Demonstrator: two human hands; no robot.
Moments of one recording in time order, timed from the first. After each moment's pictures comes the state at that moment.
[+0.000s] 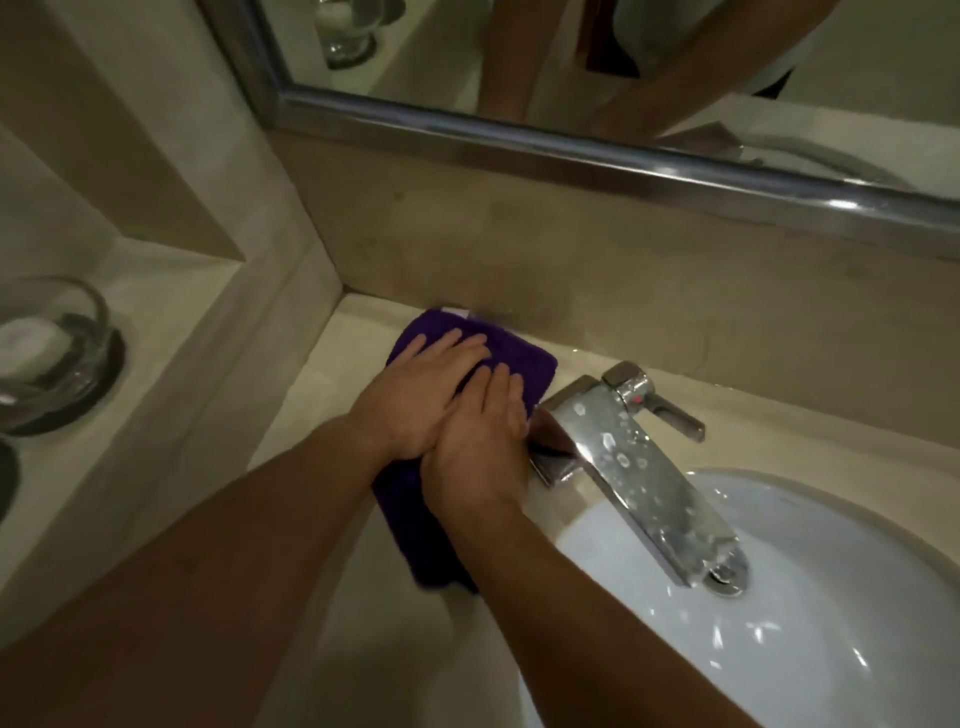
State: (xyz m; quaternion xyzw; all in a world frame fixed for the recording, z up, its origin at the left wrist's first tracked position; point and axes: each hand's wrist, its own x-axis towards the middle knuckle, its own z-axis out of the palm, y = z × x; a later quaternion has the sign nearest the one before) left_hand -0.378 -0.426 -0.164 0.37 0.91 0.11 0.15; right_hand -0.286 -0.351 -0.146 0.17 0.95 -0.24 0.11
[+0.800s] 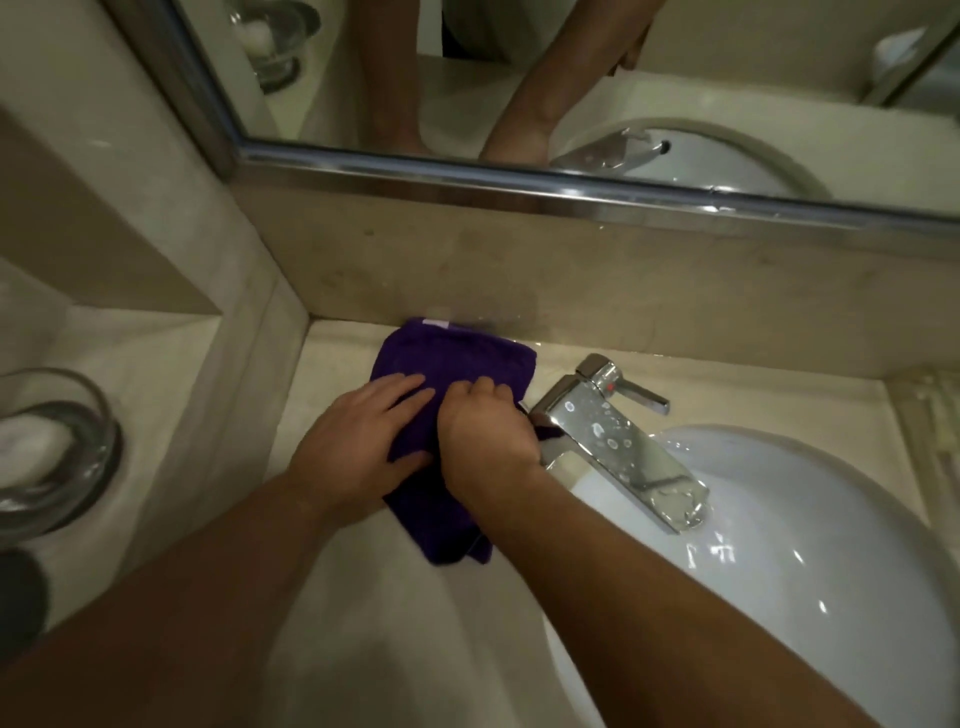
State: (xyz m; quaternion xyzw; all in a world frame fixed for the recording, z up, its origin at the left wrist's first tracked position) left_hand -0.374 -0.491 -0.161 0.43 0.89 0.10 0.14; right_hand -0.301 -0.348 -0.091 0.14 0.96 -0.10 0.22
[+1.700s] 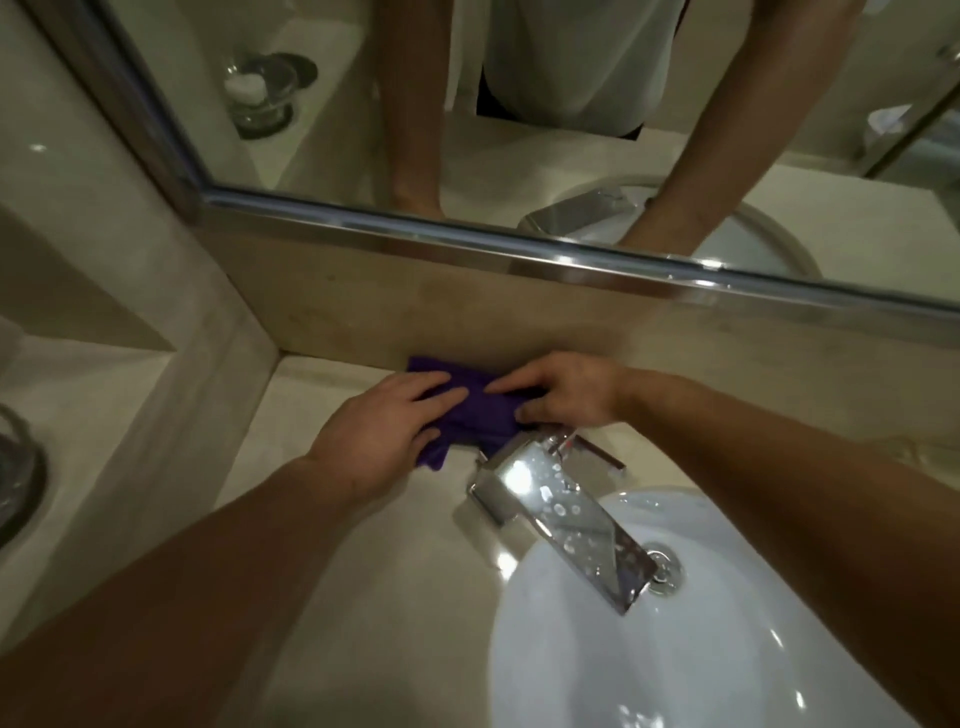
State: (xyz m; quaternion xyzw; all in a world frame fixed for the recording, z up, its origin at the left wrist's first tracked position) left_hand -0.392 -0.413 -0.151 0.45 0.88 0.16 0.04; right_hand -0.336 -0.170 -0.071 0.05 0.88 -0.34 0.33
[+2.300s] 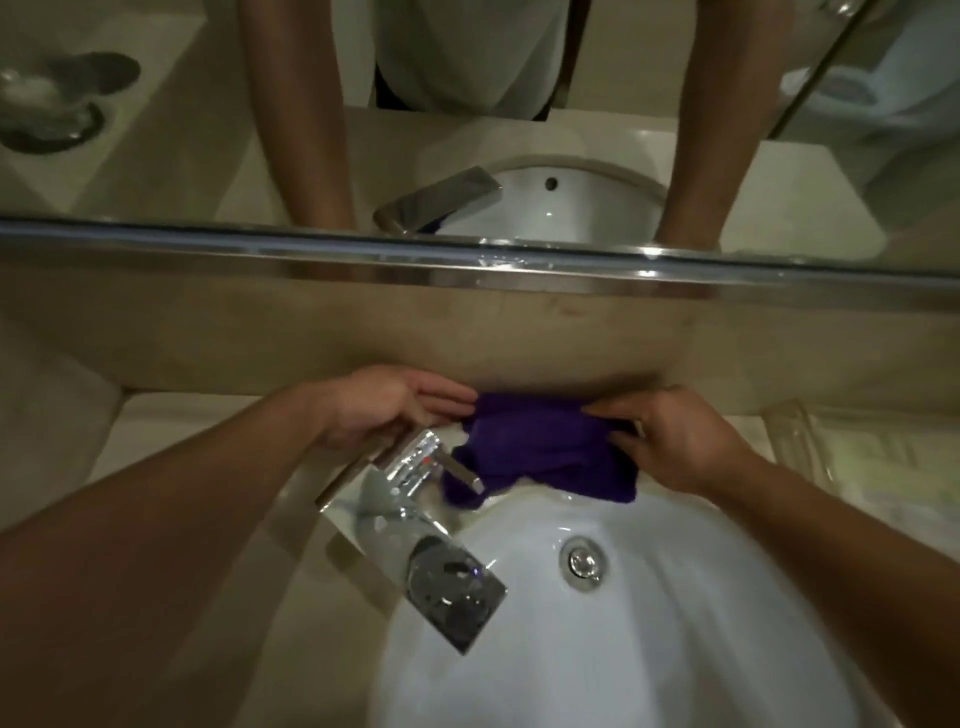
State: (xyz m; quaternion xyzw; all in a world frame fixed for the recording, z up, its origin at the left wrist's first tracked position) left_hand -0.392 -0.266 -0.120 0.22 0.69 0.39 0.57; right_hand -0.190 -0.015 -0.112 0.10 0.97 -0.21 0.07
